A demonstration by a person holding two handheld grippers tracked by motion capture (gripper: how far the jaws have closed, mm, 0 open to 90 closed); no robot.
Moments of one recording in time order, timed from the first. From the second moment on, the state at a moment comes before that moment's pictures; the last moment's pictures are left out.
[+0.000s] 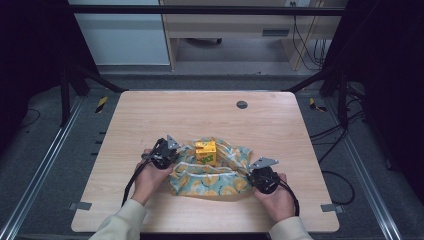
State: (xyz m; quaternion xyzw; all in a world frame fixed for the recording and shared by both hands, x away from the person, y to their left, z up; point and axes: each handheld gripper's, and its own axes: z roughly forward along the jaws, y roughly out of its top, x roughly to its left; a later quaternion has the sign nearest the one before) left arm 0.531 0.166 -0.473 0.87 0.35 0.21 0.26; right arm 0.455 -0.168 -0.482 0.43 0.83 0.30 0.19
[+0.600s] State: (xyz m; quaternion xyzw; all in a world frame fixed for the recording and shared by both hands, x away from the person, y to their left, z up) left arm 0.532 0.172 -0.477 0.87 0.36 0.21 0.27; right arm 0.456 -0.170 -0.482 0.43 0.83 0.30 0.19
